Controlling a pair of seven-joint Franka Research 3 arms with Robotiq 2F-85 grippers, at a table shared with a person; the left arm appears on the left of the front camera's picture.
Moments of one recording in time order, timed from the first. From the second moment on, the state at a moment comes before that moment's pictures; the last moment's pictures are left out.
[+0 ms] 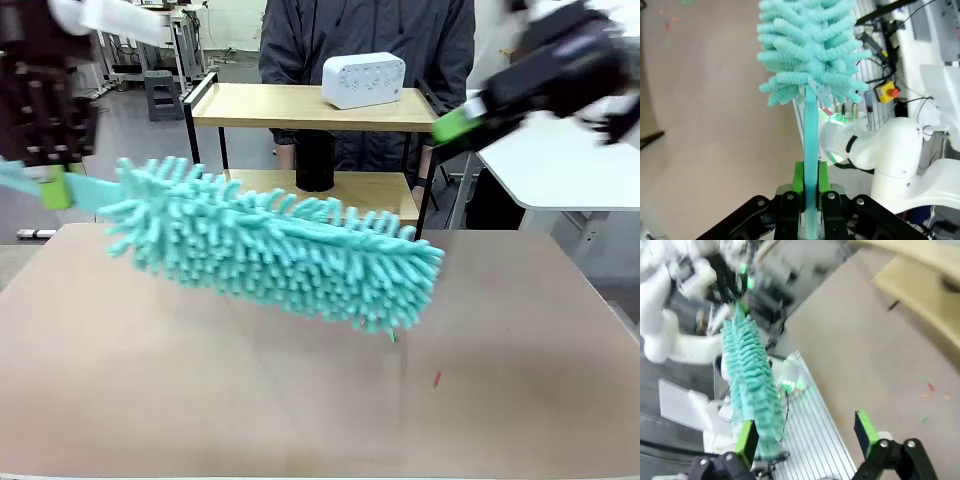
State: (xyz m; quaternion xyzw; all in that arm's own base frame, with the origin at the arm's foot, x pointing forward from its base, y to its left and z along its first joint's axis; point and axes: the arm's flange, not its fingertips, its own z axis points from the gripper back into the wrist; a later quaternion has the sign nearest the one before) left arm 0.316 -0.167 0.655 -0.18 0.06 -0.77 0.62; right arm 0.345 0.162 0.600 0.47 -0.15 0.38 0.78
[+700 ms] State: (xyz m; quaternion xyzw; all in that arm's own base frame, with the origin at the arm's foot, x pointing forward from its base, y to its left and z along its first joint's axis) left arm 0.360 -0.199 0.636 -0.21 0.11 -0.76 0.60; right arm 0.328 0.248 0.570 0.39 -0.07 0.51 0.76
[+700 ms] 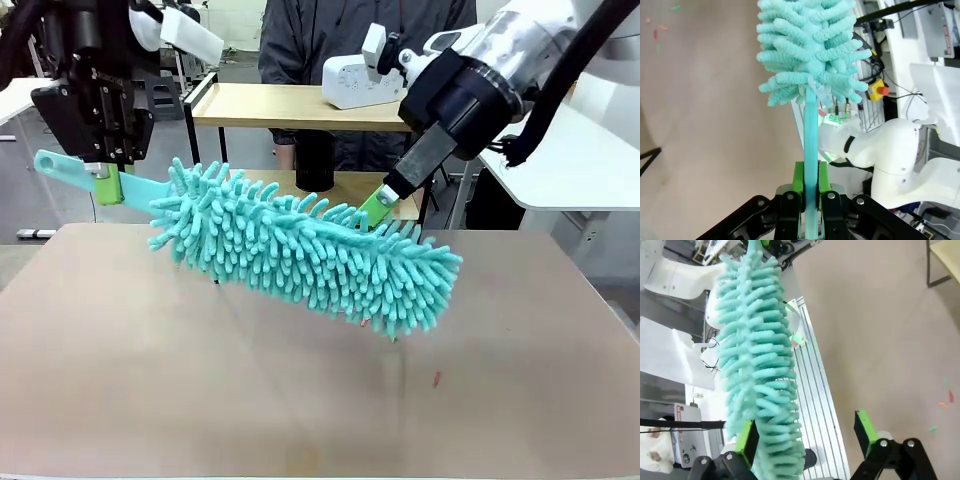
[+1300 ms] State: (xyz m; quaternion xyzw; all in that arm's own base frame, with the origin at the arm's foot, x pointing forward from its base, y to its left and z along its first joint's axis) left arm 0.367 -0.196 0.628 -0.22 0.13 -0.75 0.61; right arm 0.315 0.256 0.565 0.39 -0.07 0.52 0.76
